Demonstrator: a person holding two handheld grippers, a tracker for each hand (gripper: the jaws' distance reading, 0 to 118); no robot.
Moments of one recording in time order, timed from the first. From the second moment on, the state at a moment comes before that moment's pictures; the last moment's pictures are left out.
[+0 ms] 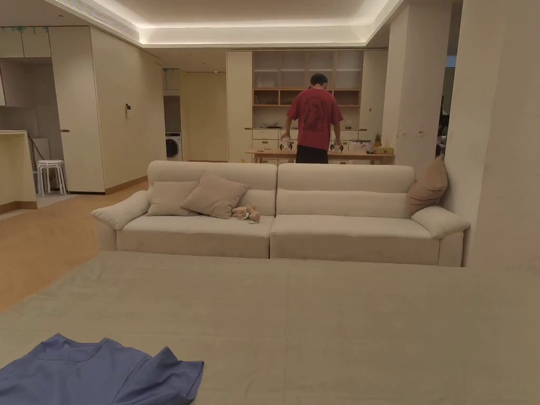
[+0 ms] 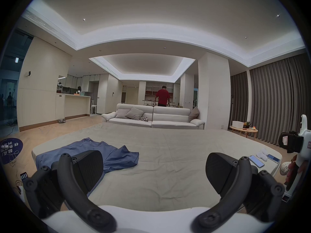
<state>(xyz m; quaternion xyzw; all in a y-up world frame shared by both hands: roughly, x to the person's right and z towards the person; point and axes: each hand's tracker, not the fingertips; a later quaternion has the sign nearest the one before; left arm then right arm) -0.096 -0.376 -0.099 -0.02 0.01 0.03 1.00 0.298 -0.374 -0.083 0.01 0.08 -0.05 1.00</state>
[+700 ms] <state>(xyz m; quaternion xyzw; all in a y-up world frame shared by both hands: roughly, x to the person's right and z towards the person) -0.071 -0.322 -0.111 0.04 -0.01 -0.02 1.00 0.293 -0.347 -0.090 0.02 0.06 -0.01 1.00</state>
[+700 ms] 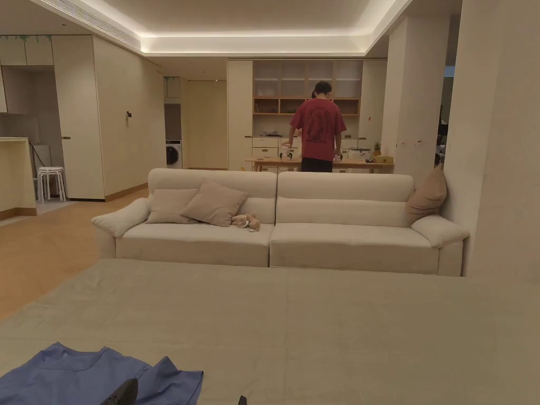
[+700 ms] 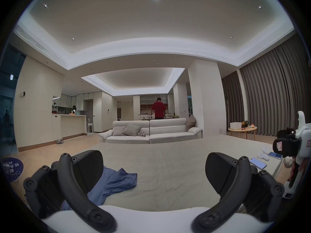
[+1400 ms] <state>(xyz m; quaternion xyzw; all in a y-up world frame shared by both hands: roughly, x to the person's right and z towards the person) -0.095 -0.319 -0.097 0.02 0.04 0.00 1.00 0.277 -0.330 -0.096 0.02 0.07 0.00 1.00</state>
